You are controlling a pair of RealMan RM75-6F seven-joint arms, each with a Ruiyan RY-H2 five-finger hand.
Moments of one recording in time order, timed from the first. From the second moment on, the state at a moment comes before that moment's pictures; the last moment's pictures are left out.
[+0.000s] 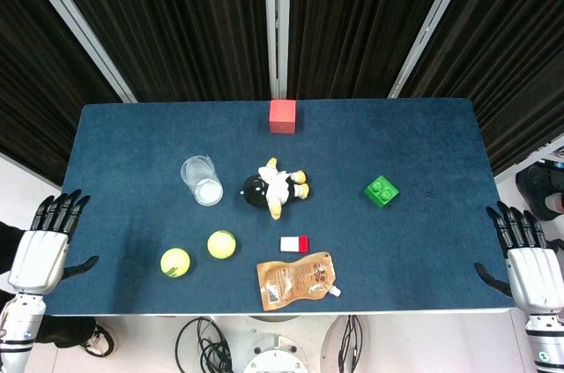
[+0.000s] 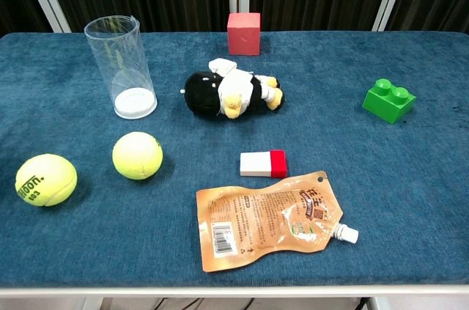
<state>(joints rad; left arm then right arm) -0.13 -1.15 -0.04 -1.62 1.57 1.51 0.10 0.02 -1.10 0.03 -1.66 -1.56 1.55 -0.07</state>
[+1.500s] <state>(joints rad) -0.35 -1.41 0.05 -1.53 1.65 1.14 0.10 -0.01 -1.09 0.02 -1.64 -1.55 1.56 -0.01</state>
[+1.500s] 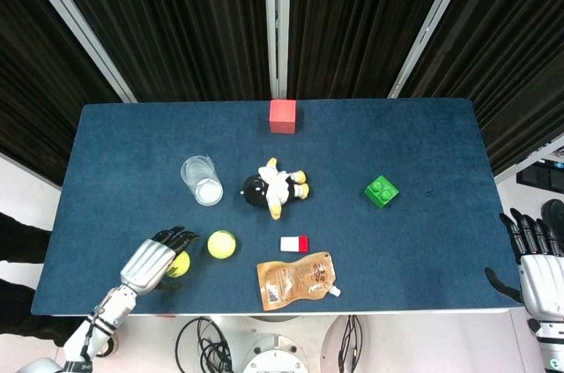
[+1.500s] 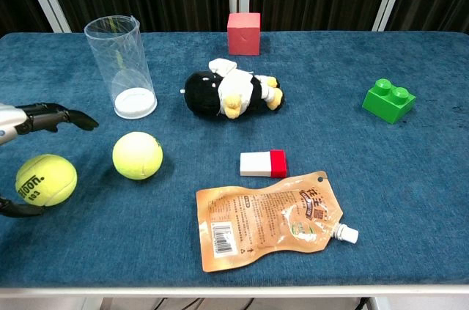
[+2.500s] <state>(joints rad) -0.37 -1.42 0.04 -1.53 1.62 1.21 0.11 -0.02 -1.08 0.04 -1.64 -1.53 1.56 0.02</state>
